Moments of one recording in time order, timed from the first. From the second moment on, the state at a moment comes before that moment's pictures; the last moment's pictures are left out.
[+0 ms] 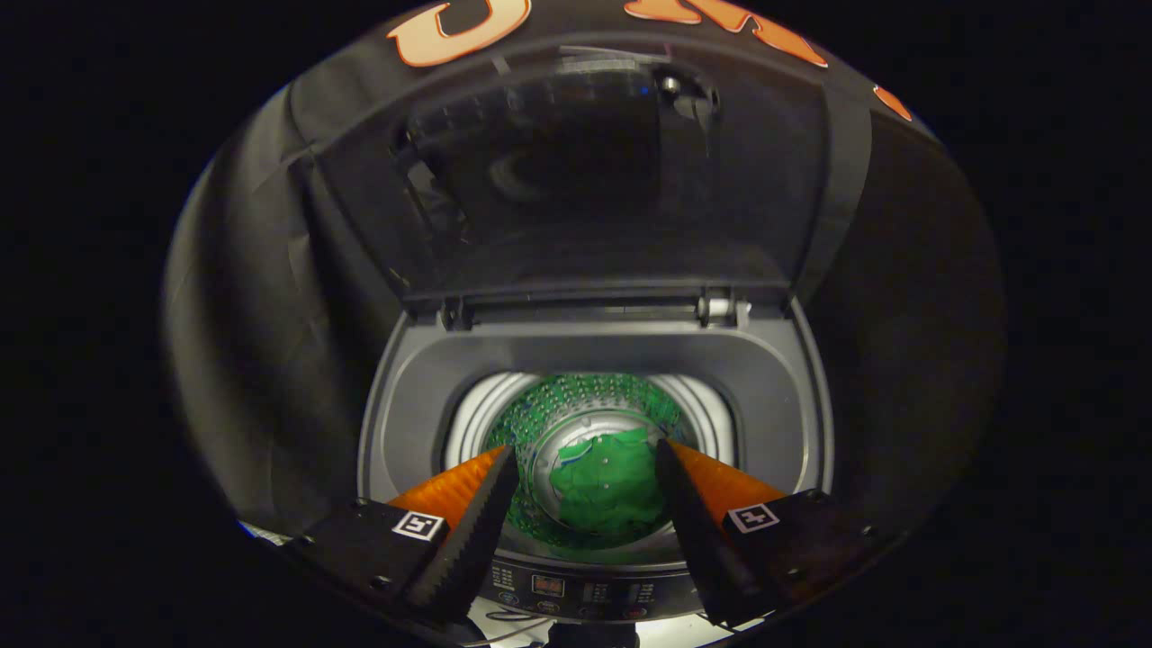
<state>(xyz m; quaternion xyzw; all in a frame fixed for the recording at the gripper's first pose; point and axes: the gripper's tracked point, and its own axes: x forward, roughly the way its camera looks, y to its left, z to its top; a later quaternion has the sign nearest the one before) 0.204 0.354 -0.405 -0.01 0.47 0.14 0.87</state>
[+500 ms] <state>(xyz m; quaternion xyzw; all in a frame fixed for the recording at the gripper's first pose) 0.266 0.364 -0.252 0.00 0.37 0.17 0.91</state>
